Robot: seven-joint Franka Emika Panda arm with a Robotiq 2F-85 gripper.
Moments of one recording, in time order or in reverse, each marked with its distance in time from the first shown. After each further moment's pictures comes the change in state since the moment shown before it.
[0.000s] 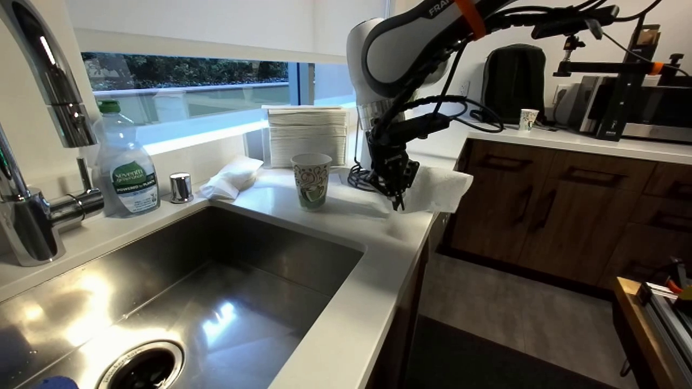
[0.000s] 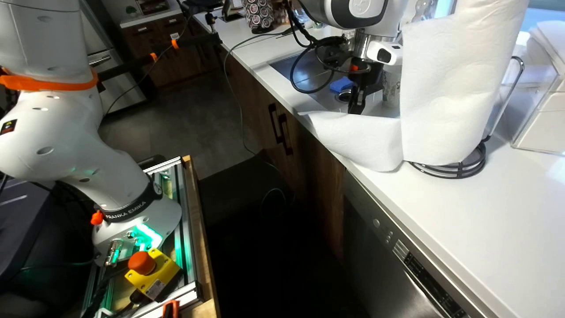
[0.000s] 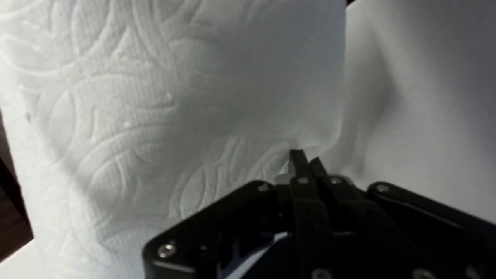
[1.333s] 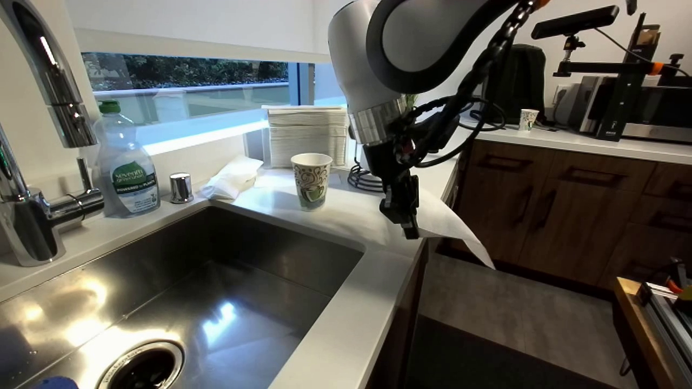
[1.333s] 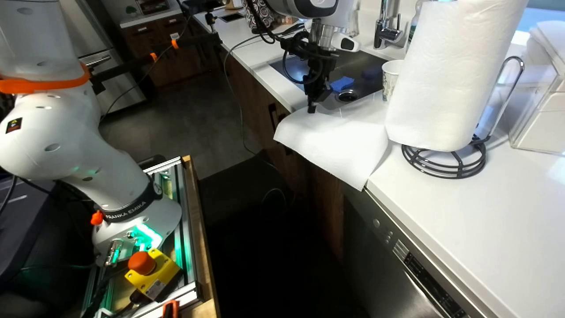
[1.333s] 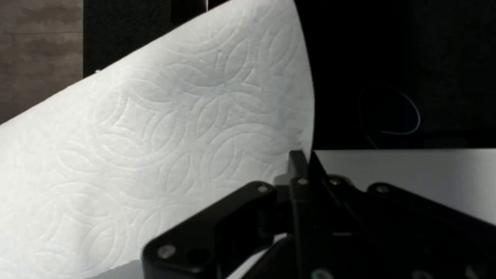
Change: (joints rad) arm 0.074 -0.124 0.133 -0.158 -0.037 -0.050 -0.393
